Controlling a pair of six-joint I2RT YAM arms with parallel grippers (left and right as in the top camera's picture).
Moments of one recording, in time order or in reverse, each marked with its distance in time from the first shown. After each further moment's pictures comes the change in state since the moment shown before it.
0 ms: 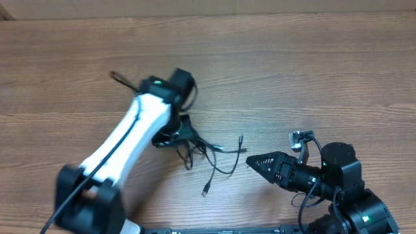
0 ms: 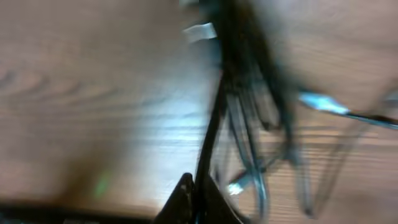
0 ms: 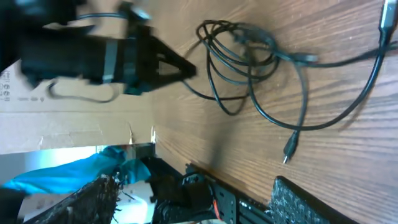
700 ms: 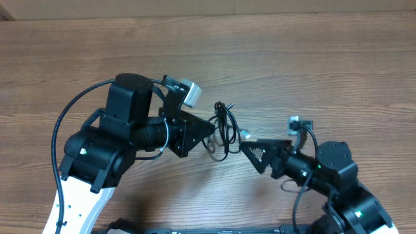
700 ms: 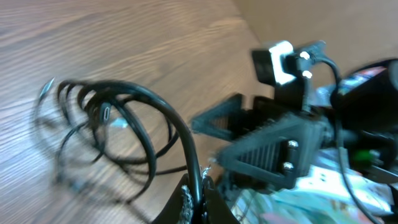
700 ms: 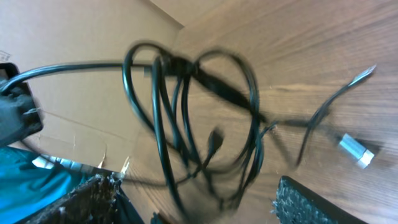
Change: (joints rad) left arm 0.000 -0.490 0.004 0.305 0.647 0.358; right arm 0.138 0.072 0.000 0.306 0.253 -0.166
